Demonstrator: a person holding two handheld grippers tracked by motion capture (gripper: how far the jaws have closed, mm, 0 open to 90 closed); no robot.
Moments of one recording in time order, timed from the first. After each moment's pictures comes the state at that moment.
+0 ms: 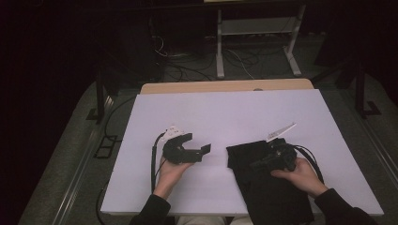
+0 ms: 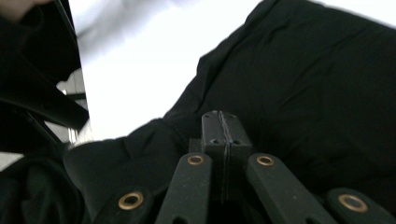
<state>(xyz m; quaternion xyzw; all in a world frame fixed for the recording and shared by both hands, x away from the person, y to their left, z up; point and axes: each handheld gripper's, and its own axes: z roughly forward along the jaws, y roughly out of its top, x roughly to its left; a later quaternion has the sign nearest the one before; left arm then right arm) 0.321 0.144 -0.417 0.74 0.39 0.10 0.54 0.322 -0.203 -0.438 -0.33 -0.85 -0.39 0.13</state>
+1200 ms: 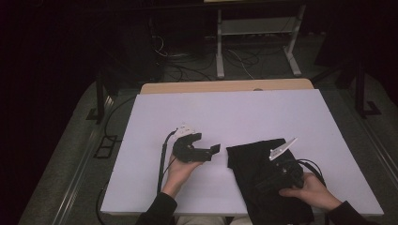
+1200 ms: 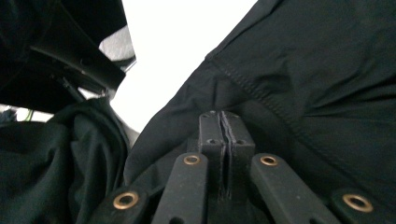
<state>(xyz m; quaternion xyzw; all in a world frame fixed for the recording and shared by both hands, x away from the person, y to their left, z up) 0.328 0.116 -0.420 0.75 0.38 0.08 0.53 0.281 -0.209 -0.444 -0.29 -0.87 -0.35 0.19</state>
